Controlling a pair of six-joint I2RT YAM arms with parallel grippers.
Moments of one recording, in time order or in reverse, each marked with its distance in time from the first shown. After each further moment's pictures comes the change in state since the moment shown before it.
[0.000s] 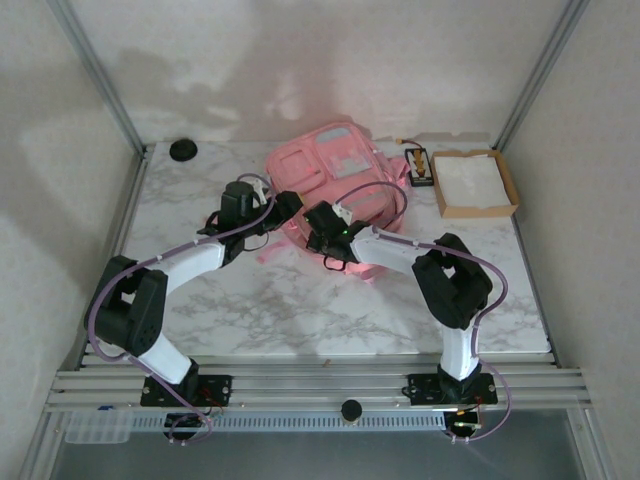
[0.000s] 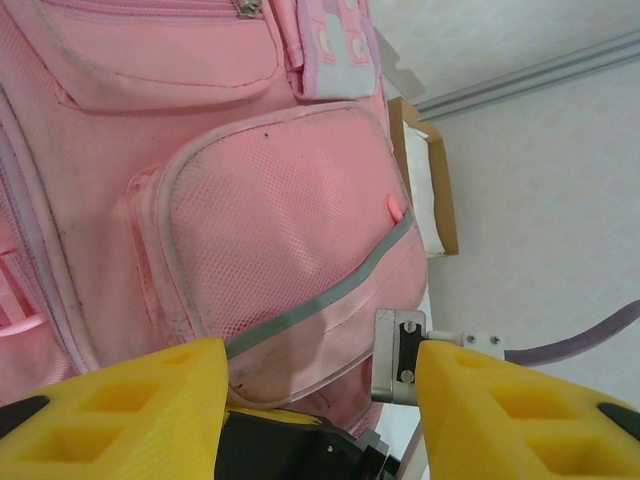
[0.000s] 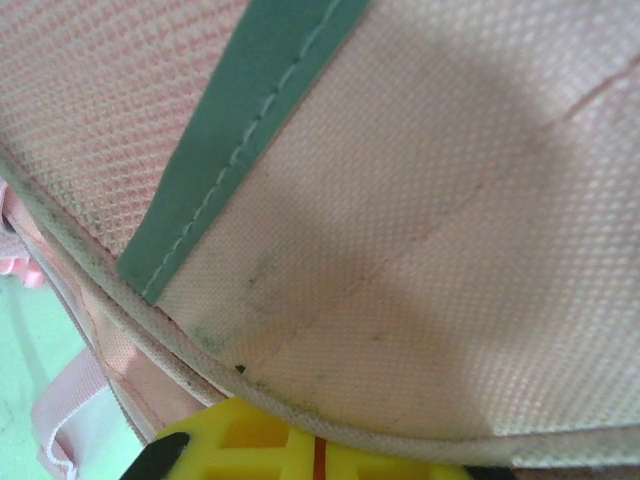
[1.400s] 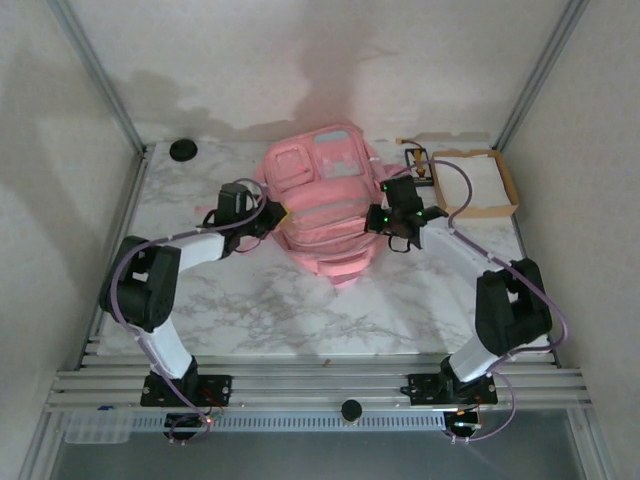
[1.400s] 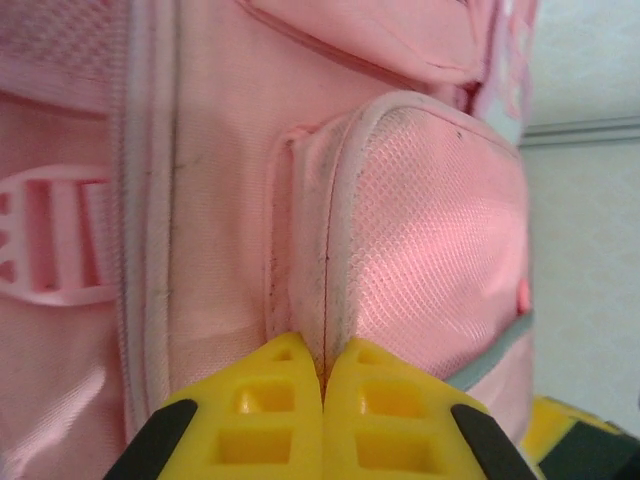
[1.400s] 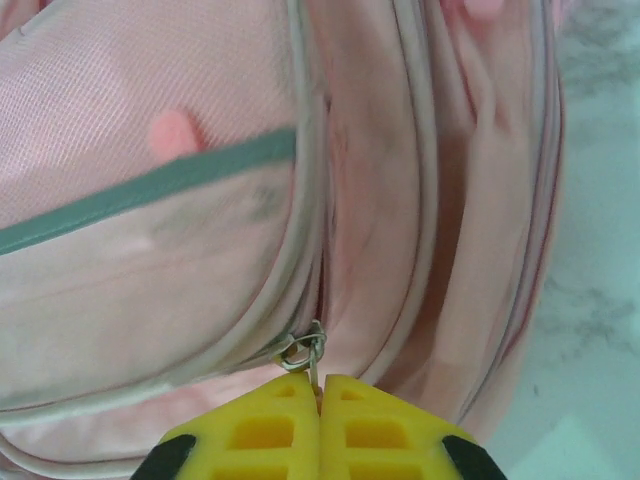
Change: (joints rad) left arm 0.129 0.159 0.030 -0.048 0.052 -0.018; right arm -0.381 -0.299 -0.144 -0.053 -0.289 -0.542
